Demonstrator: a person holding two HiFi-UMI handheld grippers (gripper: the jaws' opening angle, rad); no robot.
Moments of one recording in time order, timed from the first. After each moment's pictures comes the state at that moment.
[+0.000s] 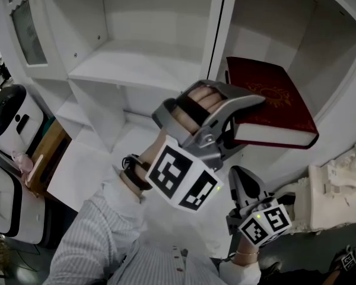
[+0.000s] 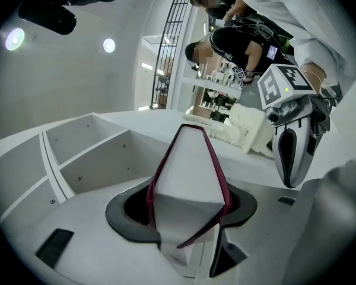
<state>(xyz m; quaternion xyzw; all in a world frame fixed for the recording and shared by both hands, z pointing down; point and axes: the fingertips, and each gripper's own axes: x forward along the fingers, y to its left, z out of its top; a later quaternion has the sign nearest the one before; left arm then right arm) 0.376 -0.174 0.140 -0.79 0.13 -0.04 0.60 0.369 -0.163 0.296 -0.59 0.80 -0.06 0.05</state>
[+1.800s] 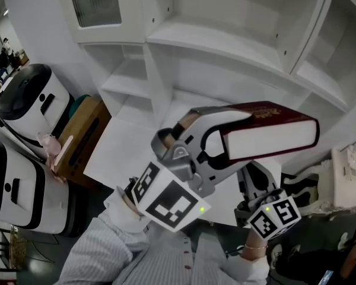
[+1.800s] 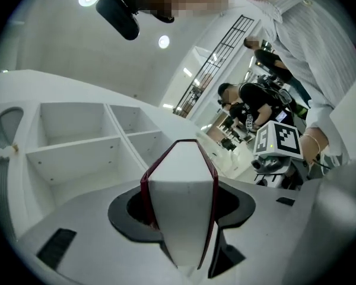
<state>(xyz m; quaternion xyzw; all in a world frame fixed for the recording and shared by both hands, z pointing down) 0.112 -0.133 0.187 -0.91 0.11 0.02 0.39 0.140 -0.145 0.316 -0.57 0.82 -0.08 0.03</state>
